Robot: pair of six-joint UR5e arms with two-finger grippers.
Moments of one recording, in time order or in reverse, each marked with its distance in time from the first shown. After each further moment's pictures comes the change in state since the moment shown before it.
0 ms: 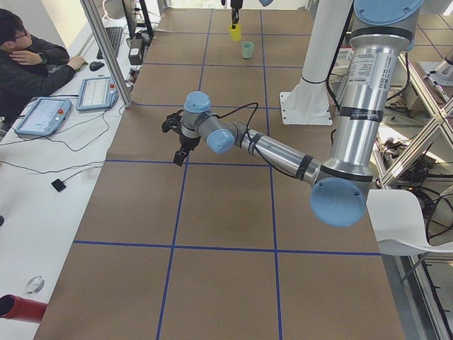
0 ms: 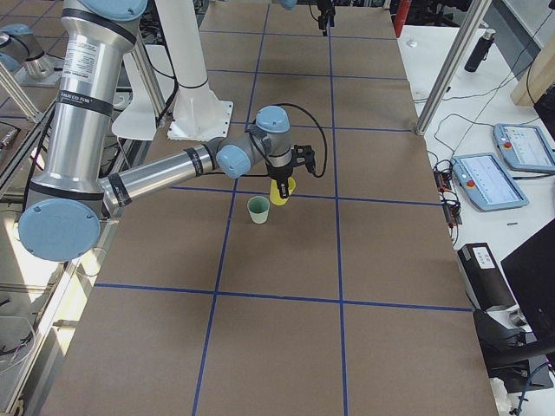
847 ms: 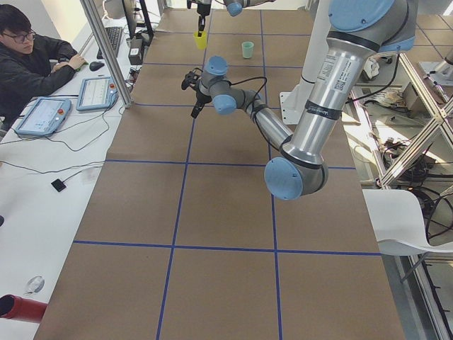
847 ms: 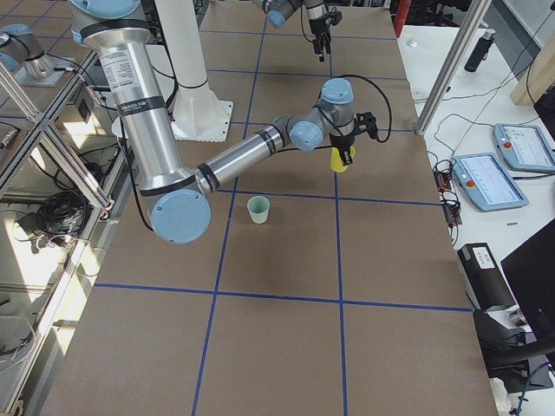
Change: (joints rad) left arm 0.230 -0.210 -0.043 -0.004 0.136 -0.335; right arm 0.078 0.503 -0.334 -0.012 -0.016 0.035
